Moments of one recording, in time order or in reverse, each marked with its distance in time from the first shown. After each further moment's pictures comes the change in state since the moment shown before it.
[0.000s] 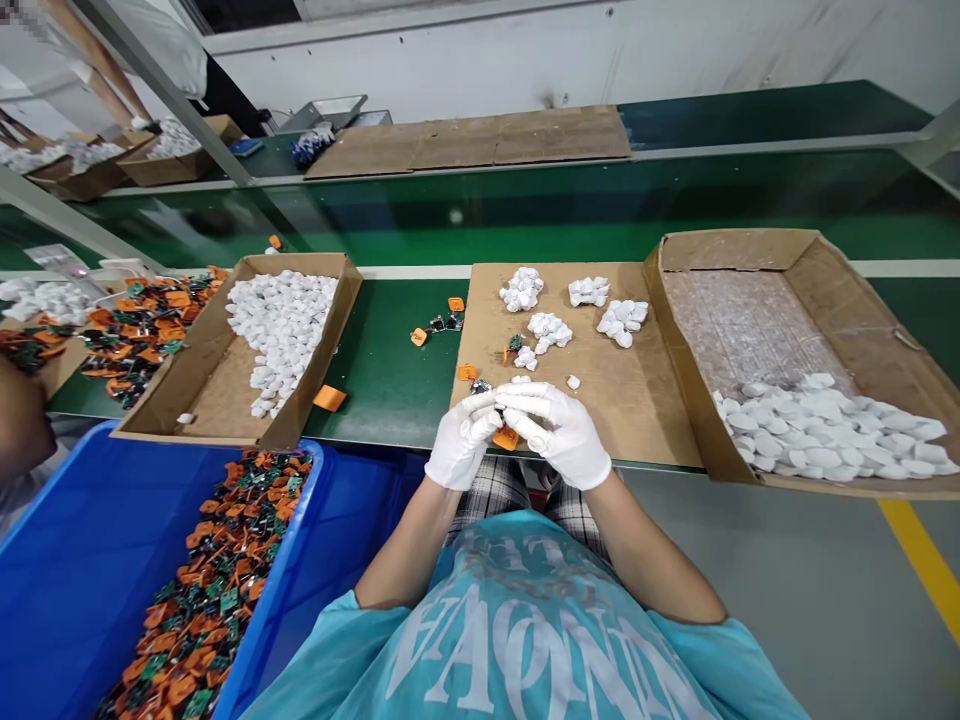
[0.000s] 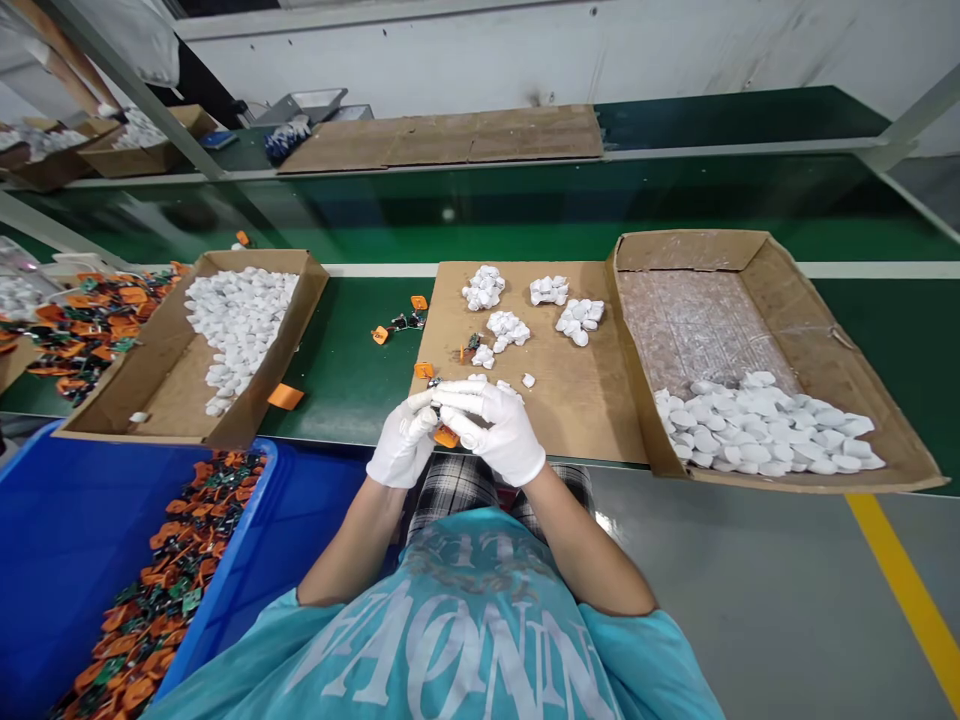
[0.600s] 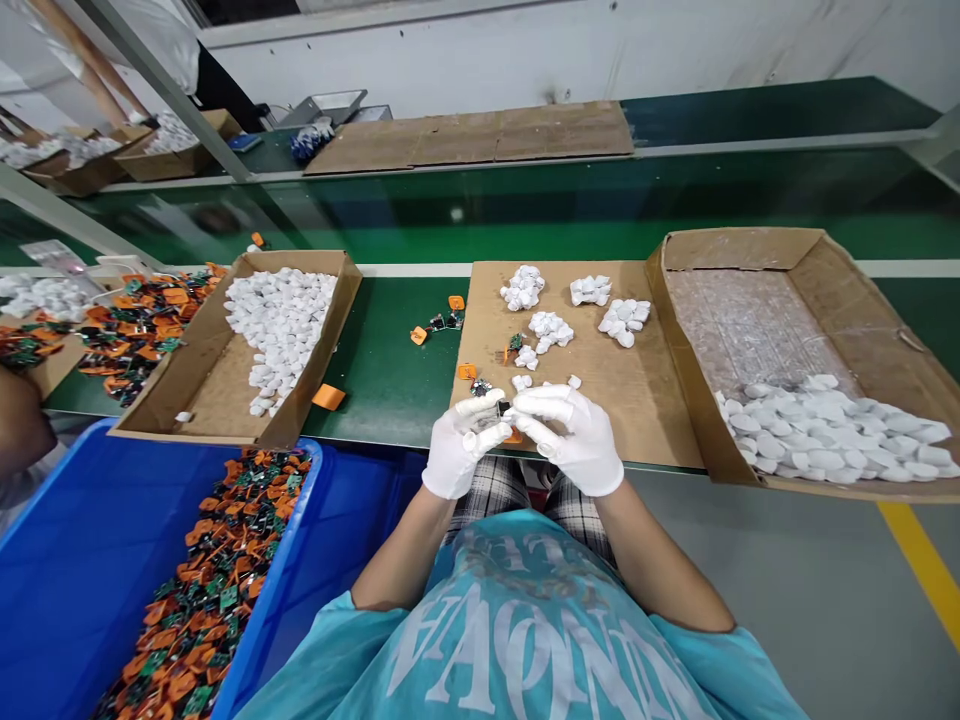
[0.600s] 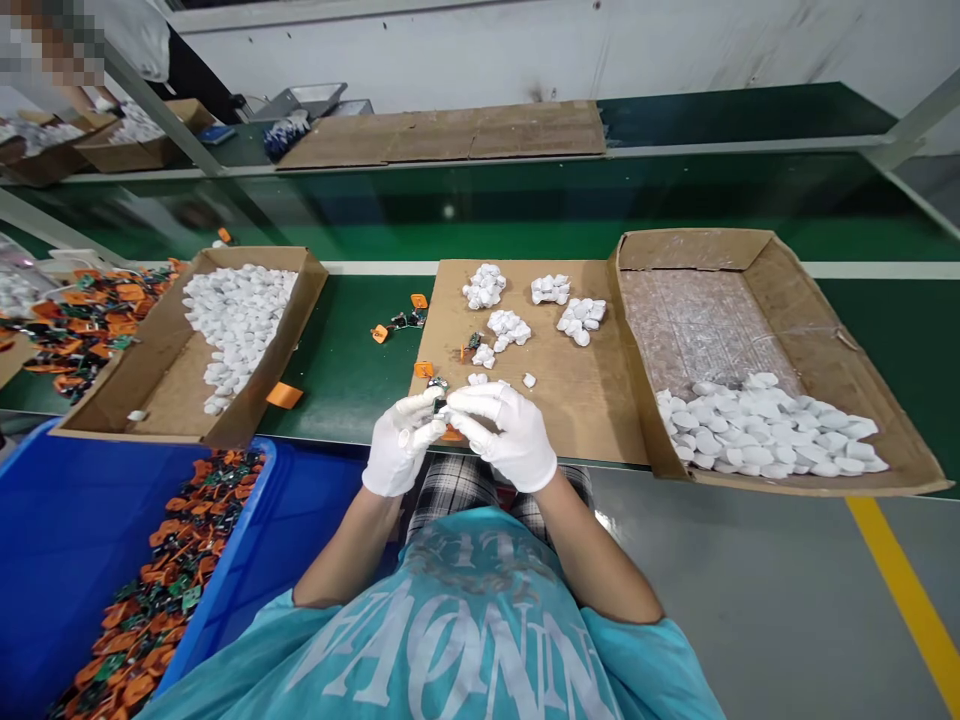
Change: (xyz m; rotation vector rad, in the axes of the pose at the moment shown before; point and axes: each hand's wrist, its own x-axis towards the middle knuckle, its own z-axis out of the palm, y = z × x) left_hand -0.009 -0.001 0.000 0.097 0.104 0.132; right_hand -0.008 0.000 -0.011 -0.099 0.068 -0.042
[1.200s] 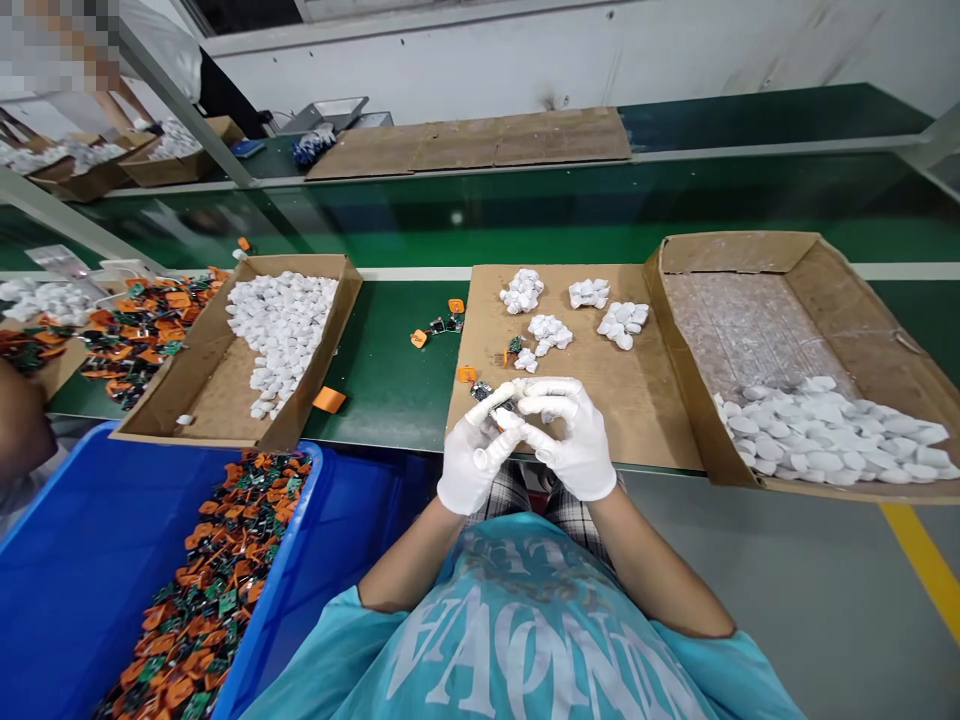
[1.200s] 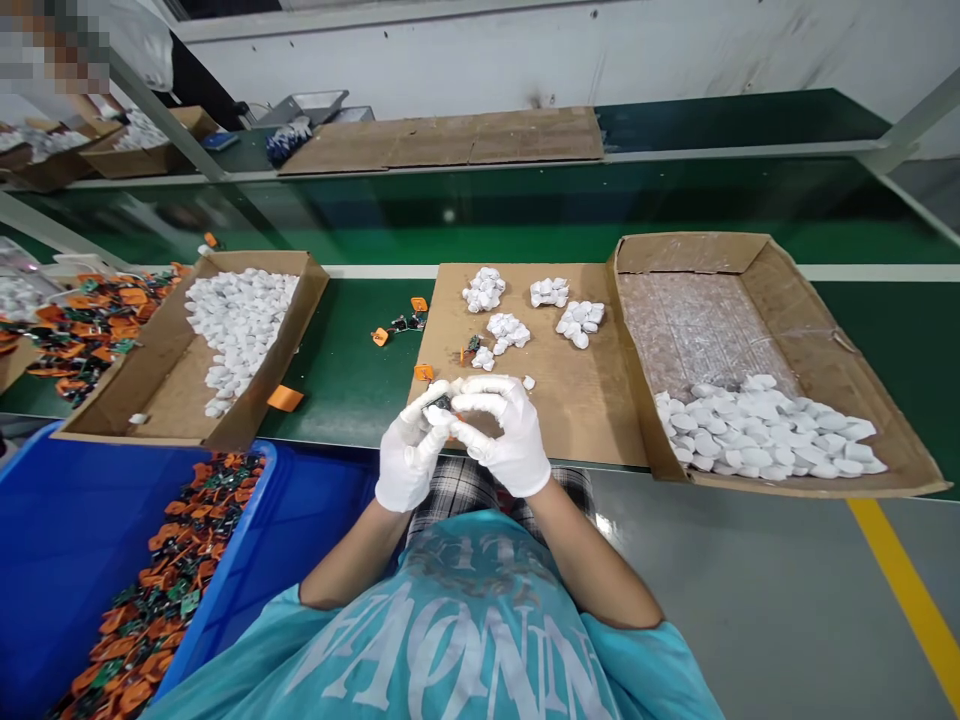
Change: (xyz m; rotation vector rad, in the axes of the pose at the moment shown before) left_hand -0.012 0.001 0.017 0.006 -0.108 0.139; right_hand -0.003 -0.001 0.008 0.008 0.151 0.013
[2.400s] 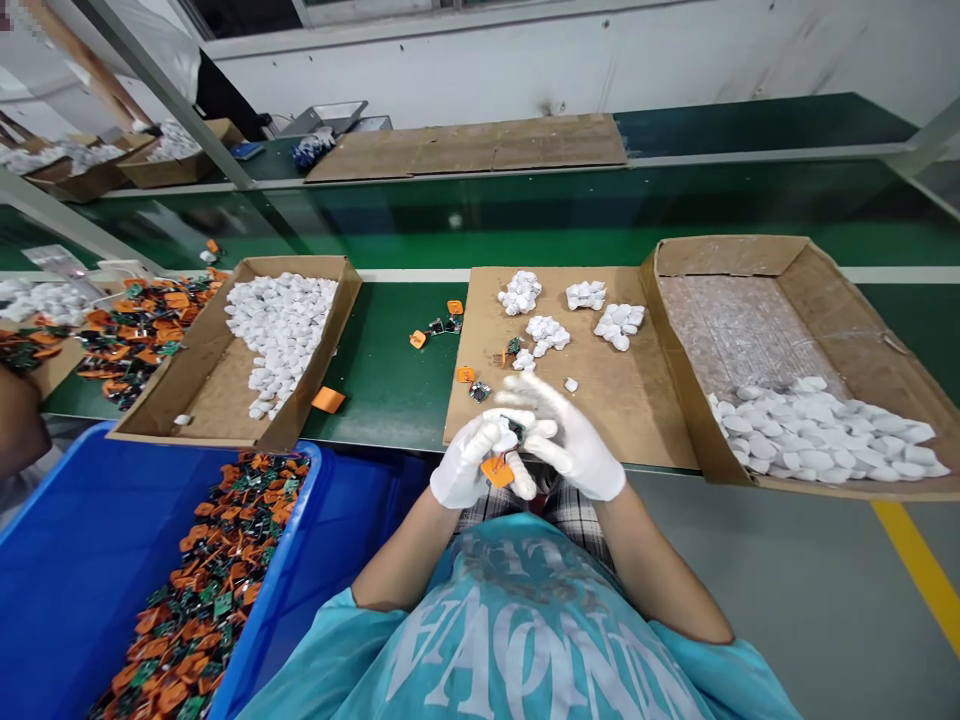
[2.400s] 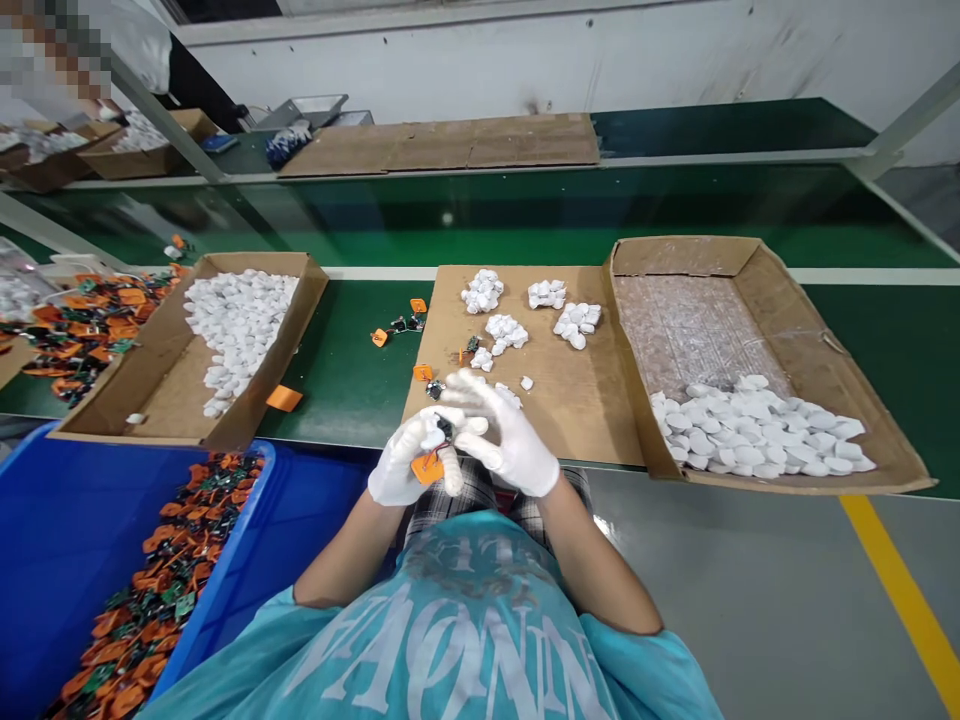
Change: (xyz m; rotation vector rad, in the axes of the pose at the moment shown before) left_hand 0.000 0.007 -0.012 -0.347 -0.437 -0.335; right_hand 0.000 0.002 -0.014 0.361 -0.434 0.256
